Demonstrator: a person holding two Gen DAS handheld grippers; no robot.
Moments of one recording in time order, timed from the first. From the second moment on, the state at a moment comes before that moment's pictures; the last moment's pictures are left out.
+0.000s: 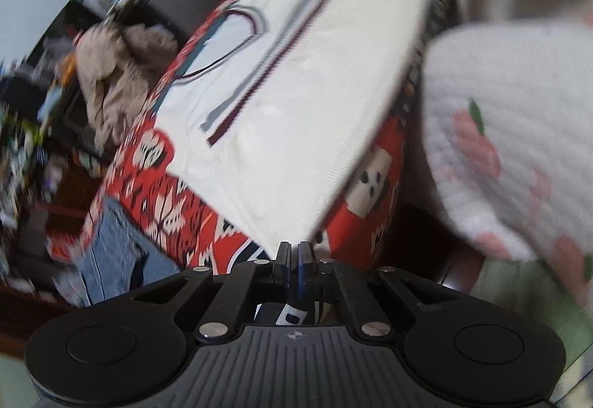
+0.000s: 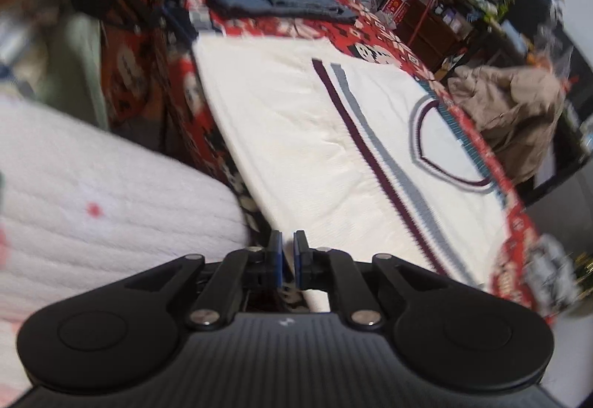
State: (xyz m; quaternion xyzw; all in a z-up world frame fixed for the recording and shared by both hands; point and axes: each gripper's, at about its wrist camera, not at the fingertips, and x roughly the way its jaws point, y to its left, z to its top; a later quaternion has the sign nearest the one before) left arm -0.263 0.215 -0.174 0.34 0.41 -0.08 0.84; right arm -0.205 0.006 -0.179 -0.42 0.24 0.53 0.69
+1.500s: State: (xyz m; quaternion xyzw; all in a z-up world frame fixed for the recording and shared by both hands) left arm -0.166 0.247 -0.171 0.02 0.41 -0.07 0.91; right arm -0.046 -0.111 -0.197 -0.15 0.42 0.33 0.83
